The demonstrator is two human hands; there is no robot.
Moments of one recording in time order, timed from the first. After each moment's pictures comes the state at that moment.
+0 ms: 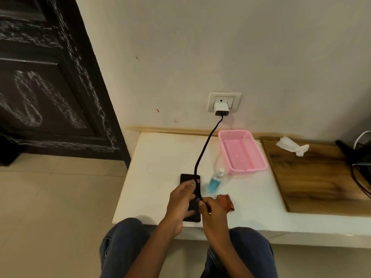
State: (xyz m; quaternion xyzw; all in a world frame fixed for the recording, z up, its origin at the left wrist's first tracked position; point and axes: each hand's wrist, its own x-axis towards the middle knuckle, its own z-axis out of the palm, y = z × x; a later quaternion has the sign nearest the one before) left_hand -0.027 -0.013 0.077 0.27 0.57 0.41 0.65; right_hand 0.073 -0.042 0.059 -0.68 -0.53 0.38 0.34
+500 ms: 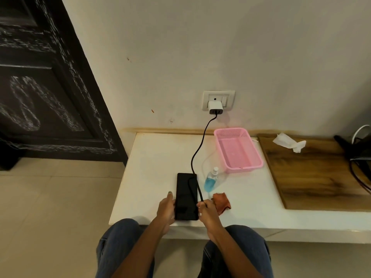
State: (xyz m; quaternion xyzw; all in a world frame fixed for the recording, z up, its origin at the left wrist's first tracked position) left_hand -0.034 -0.004 0.024 0.19 0.67 0.32 0.64; right_hand 0.090 -0.012 0.001 -0.71 -0.33 0.56 0.27
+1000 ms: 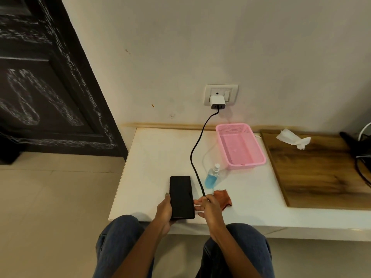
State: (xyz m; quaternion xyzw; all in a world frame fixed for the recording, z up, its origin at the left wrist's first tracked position) left_hand -0.039 -0.004 -0.014 0.08 0.67 0.34 0.66; right_hand 0.092 -0.010 0.005 -0.68 -0.29 0.58 0.34
